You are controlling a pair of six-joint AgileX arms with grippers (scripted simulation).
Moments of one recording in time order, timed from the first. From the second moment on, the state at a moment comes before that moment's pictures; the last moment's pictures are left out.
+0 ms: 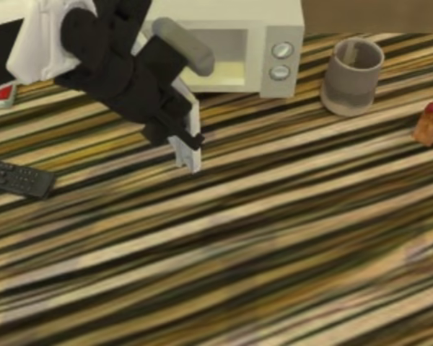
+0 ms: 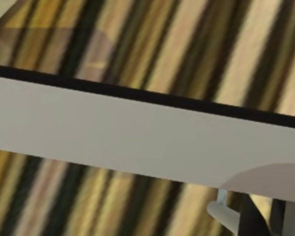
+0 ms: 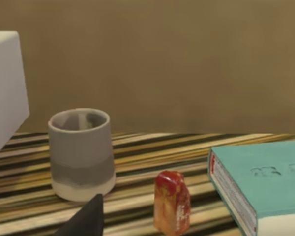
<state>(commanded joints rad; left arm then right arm) -0.45 1.80 1.40 -0.68 0.21 0.38 0.00 0.00 0.00 0.00 0.00 0.00</state>
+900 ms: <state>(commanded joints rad) -0.40 1.79 1.38 -0.71 0.27 0.49 0.00 0.00 0.00 0.00 0.00 0.00</state>
